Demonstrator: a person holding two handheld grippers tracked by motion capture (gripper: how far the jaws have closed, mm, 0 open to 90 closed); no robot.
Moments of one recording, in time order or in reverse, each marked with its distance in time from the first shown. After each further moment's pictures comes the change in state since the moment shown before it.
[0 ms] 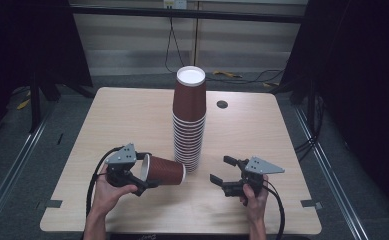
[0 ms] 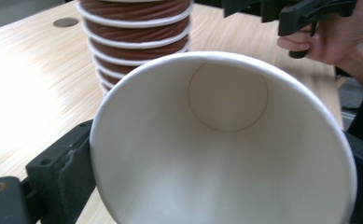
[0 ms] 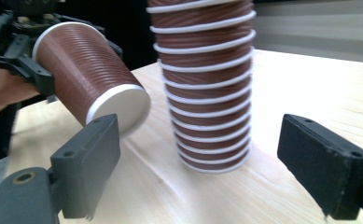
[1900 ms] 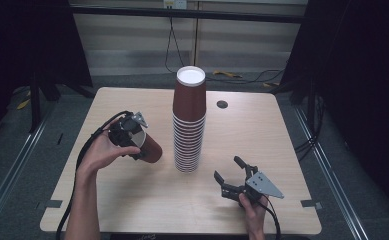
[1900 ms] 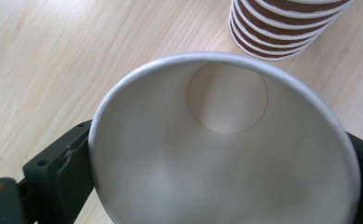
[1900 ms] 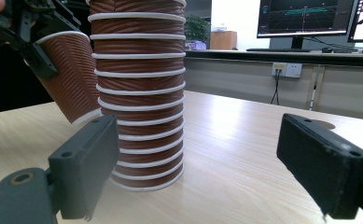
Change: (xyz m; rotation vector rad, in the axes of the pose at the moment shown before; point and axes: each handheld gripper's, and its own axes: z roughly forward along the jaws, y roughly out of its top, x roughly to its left) left arm 0.081 0.067 0.015 0.629 0.147 0.036; right arm 0.011 -0.038 -0.001 -0.224 -0.291 -0.111
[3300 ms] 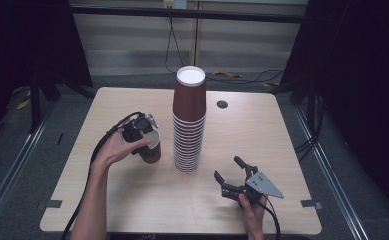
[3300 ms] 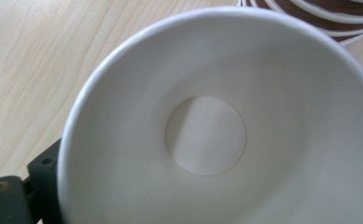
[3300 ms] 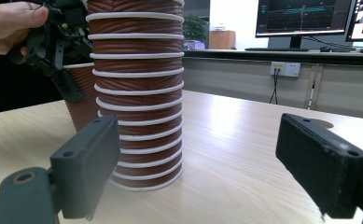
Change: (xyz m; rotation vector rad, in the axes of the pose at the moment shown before) left arm 0.012 0.011 0.043 0.018 -0.046 -0.004; right arm 0.000 0.000 0.000 0.000 -0.010 0.001
